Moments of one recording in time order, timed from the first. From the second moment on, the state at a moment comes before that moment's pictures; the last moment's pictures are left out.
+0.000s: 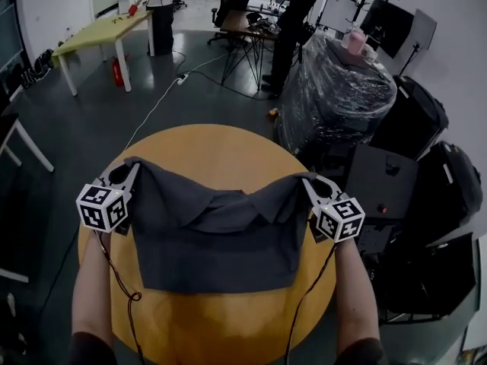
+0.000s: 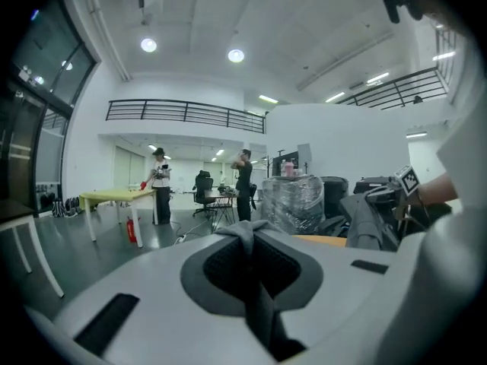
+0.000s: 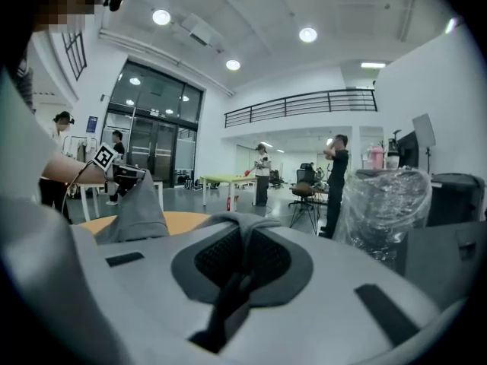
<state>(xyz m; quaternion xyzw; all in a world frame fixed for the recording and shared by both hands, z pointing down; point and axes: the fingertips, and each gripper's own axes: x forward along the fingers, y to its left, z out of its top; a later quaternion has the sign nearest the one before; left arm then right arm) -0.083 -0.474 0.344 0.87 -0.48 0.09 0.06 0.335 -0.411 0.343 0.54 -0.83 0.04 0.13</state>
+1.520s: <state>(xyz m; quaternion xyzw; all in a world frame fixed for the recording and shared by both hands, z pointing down) -0.160 -0.472 0.523 0.73 -0.61 0.28 0.13 0.467 -0.445 0.526 0.73 -0.62 0.20 0.20</state>
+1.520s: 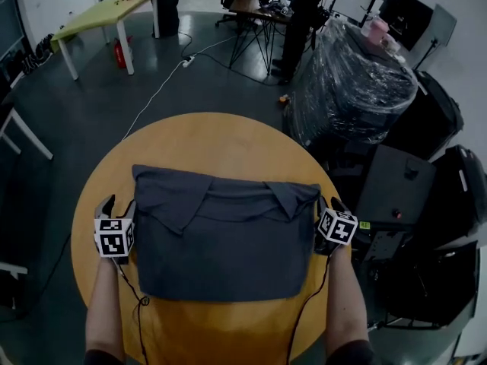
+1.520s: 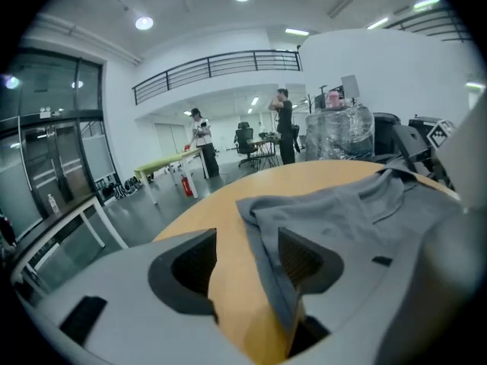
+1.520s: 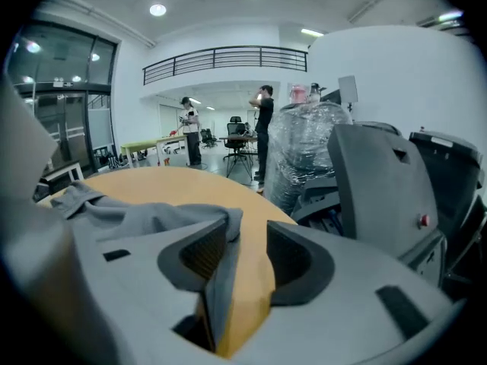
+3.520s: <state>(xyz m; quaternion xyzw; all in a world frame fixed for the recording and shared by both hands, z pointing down) 0.123 0.078 0.324 0.89 -0.44 0.00 0.06 0.251 0.075 0.307 0.55 -0.83 0.05 -0.06</state>
